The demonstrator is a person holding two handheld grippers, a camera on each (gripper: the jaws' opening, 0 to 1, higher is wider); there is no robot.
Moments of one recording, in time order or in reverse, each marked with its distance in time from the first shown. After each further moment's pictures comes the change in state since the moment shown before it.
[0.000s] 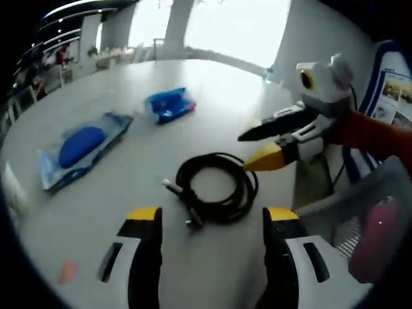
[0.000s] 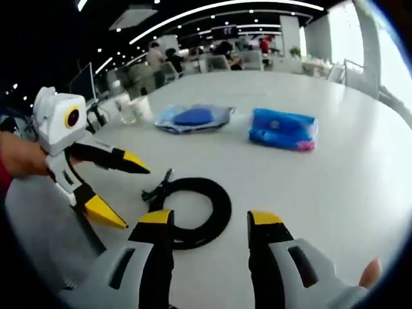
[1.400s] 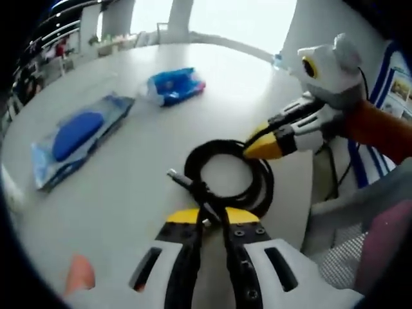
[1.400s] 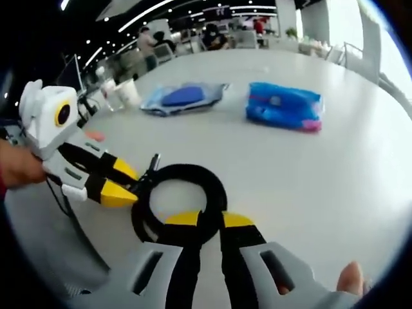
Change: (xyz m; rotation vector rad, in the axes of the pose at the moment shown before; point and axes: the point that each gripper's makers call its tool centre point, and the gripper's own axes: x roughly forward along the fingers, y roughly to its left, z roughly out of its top) left arm 0.020 0.016 -0.012 -0.013 0.106 0.034; right arm 0.022 -0.010 -0.018 0.070 0.138 -0.020
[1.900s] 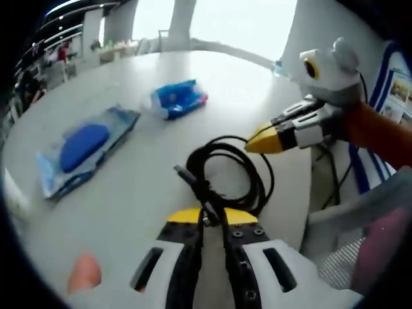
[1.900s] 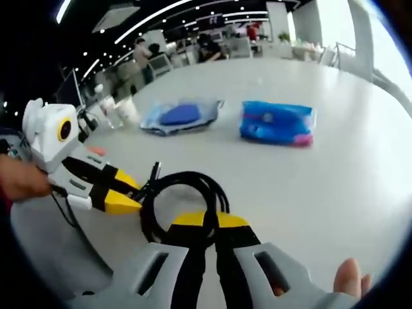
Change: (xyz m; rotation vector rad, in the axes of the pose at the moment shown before) left arm -0.013 0.005 0.023 0.004 -0.061 0.010; right arm -0.017 -0.003 0.033 0.011 -0.086 -0.007
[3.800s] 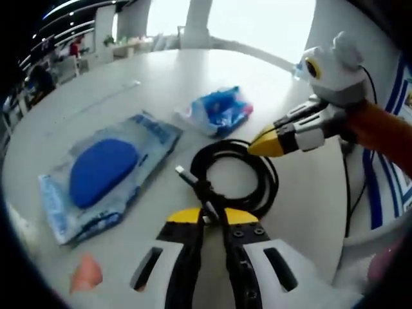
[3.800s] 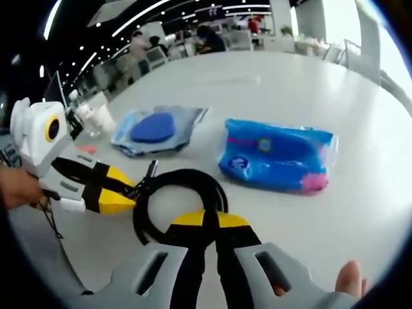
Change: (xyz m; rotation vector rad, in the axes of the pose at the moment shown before) left arm 0.041 0.073 0.030 -0.043 0.022 0.084; right arm 0.074 -0.043 0.038 -0.006 0.073 0.001
